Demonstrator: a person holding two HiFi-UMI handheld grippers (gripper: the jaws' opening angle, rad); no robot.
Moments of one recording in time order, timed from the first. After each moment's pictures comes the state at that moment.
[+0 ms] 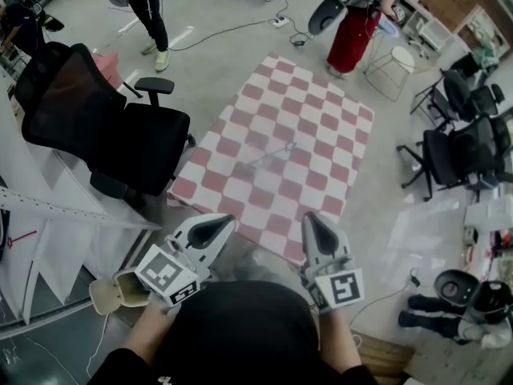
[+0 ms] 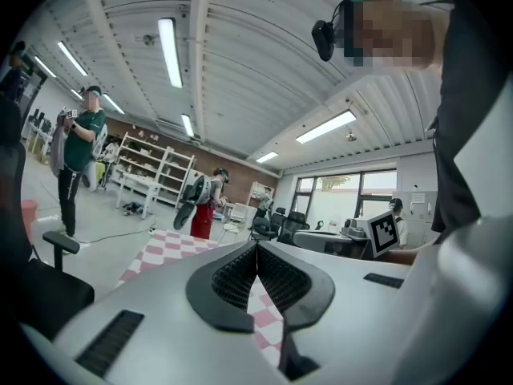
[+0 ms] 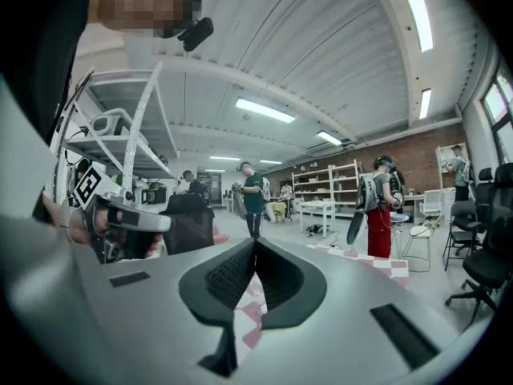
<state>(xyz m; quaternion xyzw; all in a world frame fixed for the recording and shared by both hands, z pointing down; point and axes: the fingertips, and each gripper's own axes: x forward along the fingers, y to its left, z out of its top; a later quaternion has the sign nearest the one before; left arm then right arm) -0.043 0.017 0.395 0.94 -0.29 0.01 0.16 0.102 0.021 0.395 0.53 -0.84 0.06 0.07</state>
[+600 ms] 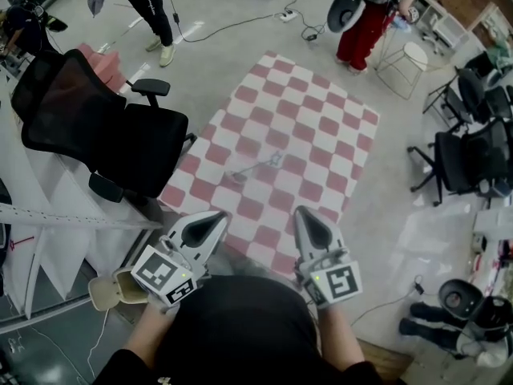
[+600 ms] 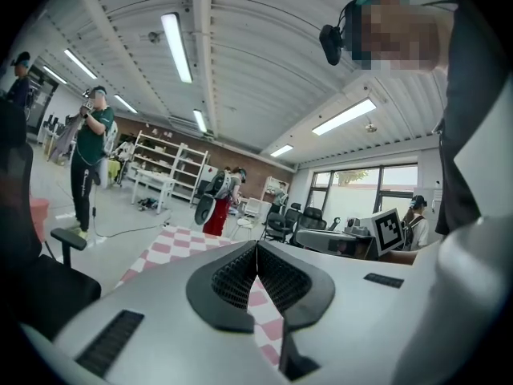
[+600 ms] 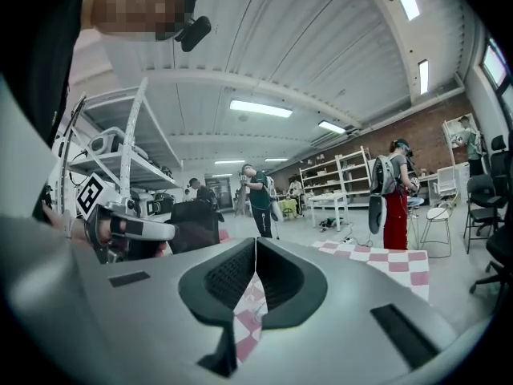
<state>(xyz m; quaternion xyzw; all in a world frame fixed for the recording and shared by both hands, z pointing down) 0.008 -0.039 0.408 0.92 -0.35 0.04 0.18 0.148 -0.047 0.405 0.49 -0.86 0.10 0.04</state>
